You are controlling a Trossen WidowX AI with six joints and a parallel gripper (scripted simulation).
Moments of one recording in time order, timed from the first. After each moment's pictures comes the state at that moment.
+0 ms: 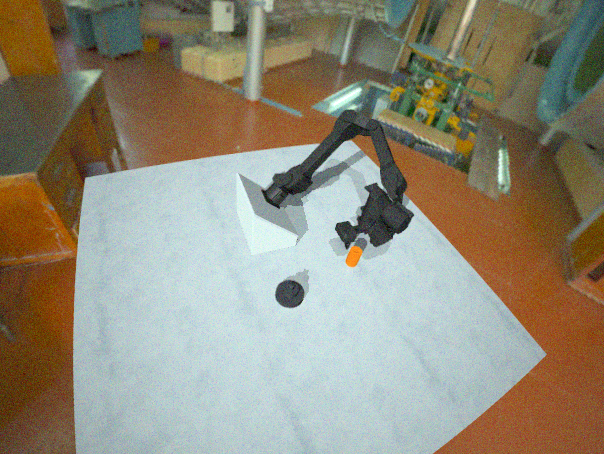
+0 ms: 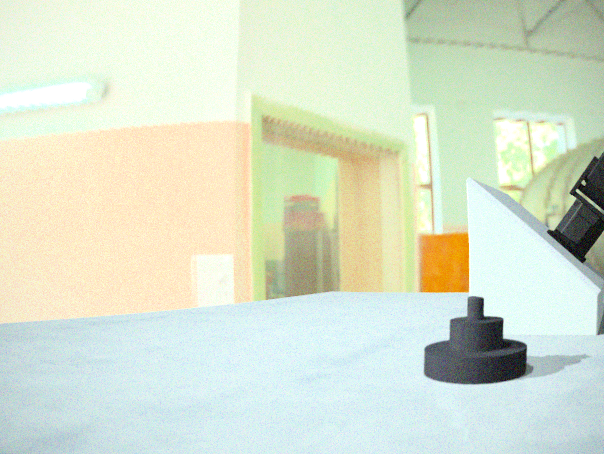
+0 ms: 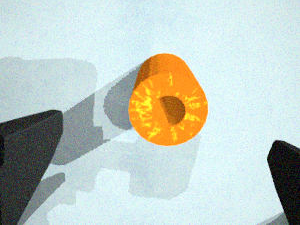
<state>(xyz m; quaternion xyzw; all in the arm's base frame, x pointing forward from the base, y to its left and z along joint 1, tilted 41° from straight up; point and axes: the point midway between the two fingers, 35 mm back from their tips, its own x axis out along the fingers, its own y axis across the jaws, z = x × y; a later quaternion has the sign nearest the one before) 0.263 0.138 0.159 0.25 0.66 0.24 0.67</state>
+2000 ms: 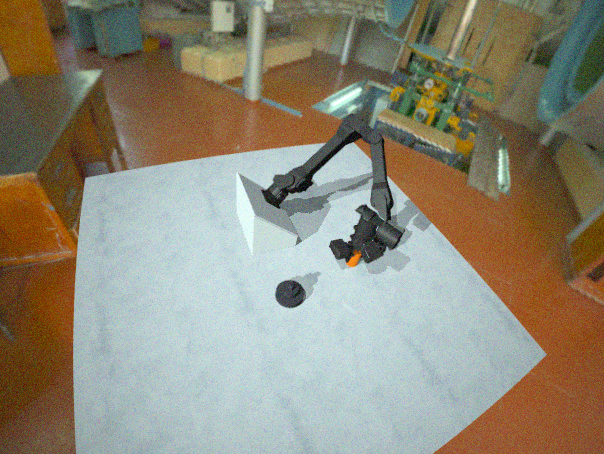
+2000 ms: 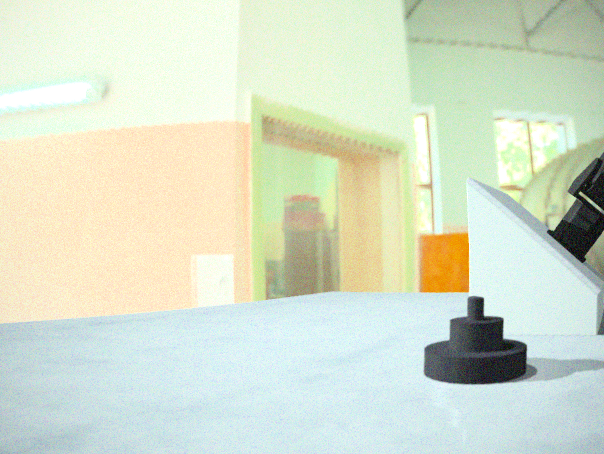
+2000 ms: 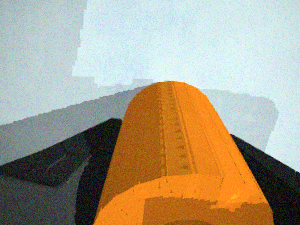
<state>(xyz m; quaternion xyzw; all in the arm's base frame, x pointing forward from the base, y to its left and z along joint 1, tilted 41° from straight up) 0.264 0.189 0.101 0.25 0.66 0.24 0.67</state>
